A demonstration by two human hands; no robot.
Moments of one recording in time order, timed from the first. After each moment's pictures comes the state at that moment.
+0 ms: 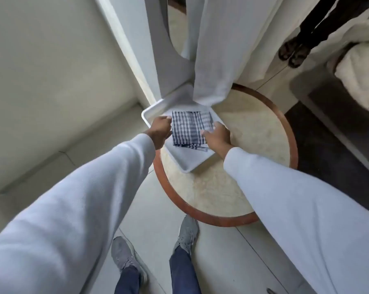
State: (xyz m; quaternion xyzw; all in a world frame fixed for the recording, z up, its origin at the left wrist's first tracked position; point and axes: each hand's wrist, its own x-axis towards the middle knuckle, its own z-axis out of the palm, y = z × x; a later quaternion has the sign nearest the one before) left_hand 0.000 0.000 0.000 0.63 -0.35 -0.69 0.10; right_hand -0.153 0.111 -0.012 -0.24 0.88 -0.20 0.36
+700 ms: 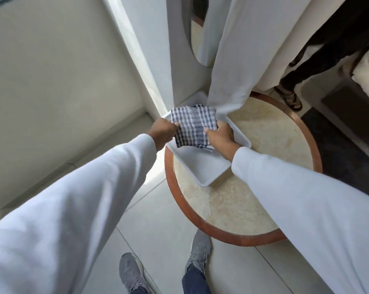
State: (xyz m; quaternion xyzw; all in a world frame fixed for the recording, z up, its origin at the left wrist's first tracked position) left_hand 0.023 -0.050 -0.010 0.63 -0.53 -0.57 0.00; right_hand -0.132 0.059 -0.026 -0.20 0.86 -0.27 0.37
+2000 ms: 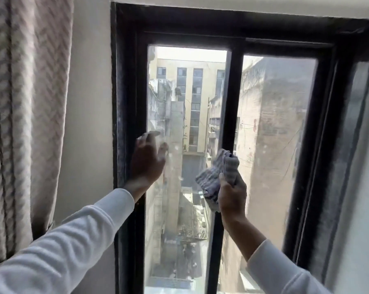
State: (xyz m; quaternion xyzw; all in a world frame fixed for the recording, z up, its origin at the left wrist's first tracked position) left_hand 0.579 -0.258 0.827 0.58 -0.58 0.15 0.55; right_hand 0.363 -0.271 0.757 -0.50 0.32 -0.72 0.35
